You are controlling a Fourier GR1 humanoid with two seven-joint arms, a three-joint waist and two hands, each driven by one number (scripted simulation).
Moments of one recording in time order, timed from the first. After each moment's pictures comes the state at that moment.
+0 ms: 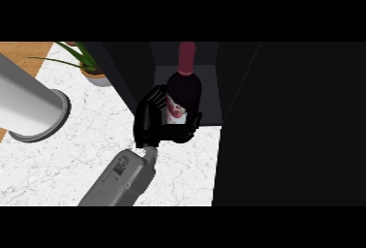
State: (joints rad) left arm -0.45 0.00 -0.40 -1.22 0.45 0.58 -0.26; right arm 0.17 -0.19 0.32 -2.51 -0.08 0.02 0.42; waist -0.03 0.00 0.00
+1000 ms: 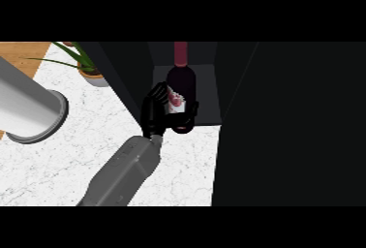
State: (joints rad) left arm -0.63 0.00 -0.42 -0.81 0.78 0.52 -0.51; right arm 0.18 -0.17 0.28 -2.51 -0.10 0.06 0.41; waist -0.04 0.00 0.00
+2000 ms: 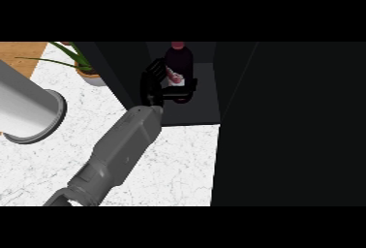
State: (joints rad) left arm -0.94 0.01 -0.34 -0.45 0.85 0.54 -0.49; right arm 0.22 -0.16 0.24 -2.50 -0.11 0.12 0.37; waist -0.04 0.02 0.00
